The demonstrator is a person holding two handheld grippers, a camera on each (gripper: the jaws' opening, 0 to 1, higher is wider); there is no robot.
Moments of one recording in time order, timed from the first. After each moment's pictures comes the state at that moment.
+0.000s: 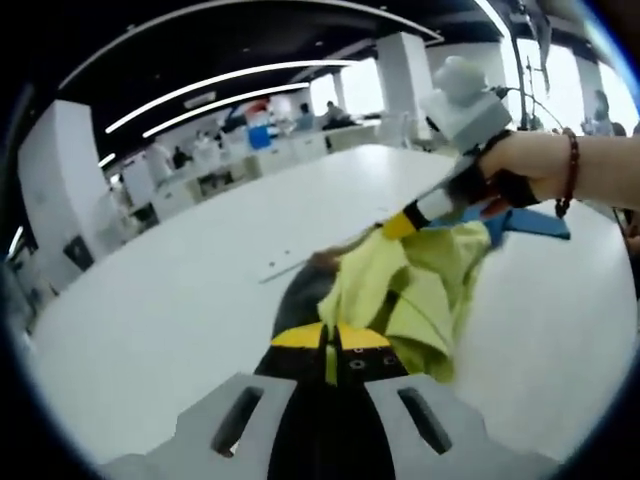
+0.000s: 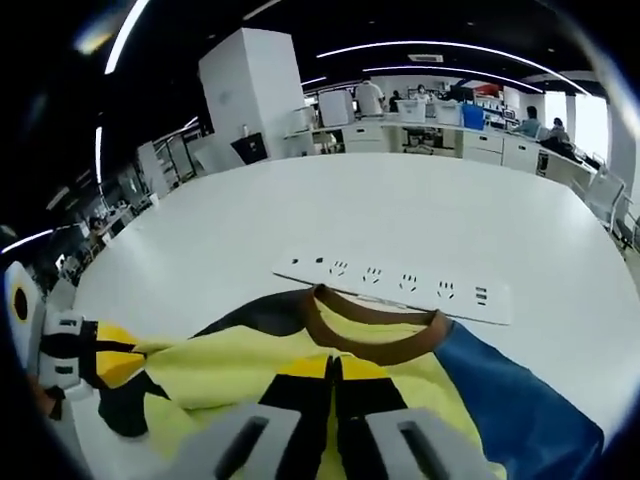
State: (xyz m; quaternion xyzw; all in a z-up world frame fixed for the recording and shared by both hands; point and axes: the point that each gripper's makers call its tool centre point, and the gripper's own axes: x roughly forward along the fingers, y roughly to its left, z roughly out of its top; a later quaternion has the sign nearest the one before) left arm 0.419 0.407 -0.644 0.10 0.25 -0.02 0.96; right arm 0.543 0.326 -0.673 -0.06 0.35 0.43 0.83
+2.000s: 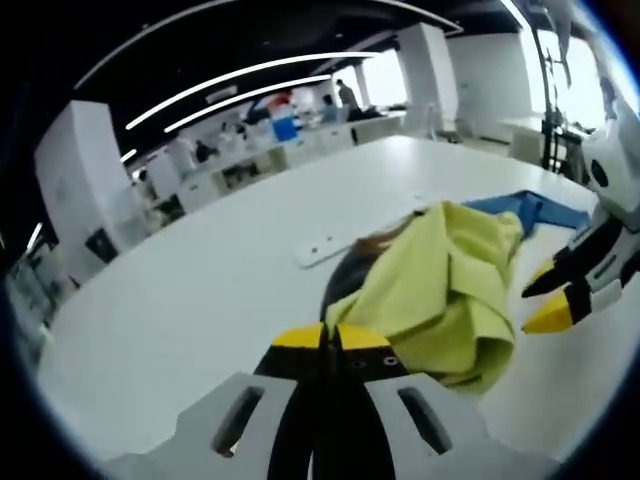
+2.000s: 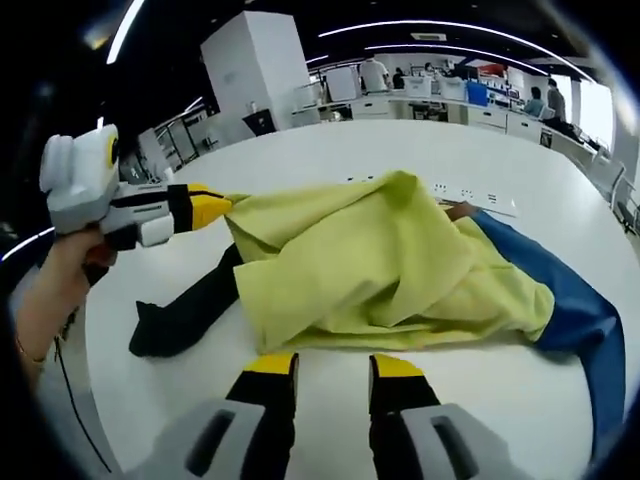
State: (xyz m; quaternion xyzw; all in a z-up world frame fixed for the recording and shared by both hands) left arm 0.410 0.448 -0.642 0.11 0.26 0.03 0.96; right arm 0.398 0.285 -0.707 -0.08 0.40 0.43 0.80
